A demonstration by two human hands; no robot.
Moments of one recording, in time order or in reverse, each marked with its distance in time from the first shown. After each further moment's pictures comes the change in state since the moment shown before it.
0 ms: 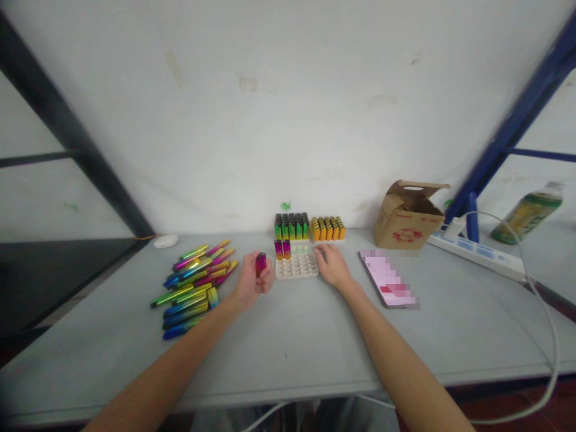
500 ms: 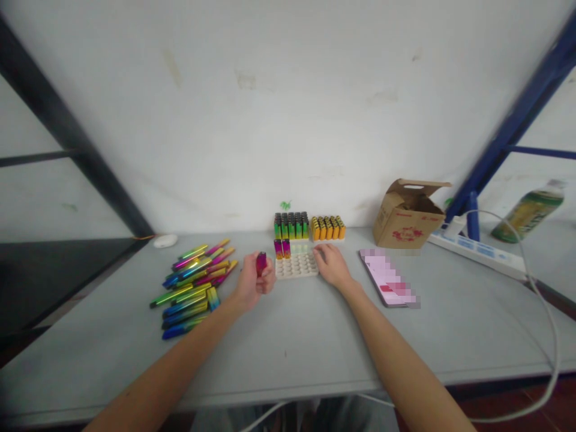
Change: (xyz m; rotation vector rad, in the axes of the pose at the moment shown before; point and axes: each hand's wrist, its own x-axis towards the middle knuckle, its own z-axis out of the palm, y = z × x) left_hand -0.002 -0.001 0.004 -0.040 0.027 -0.014; right_hand 0.000 0.003 0.002 -0.031 -0.007 -0.014
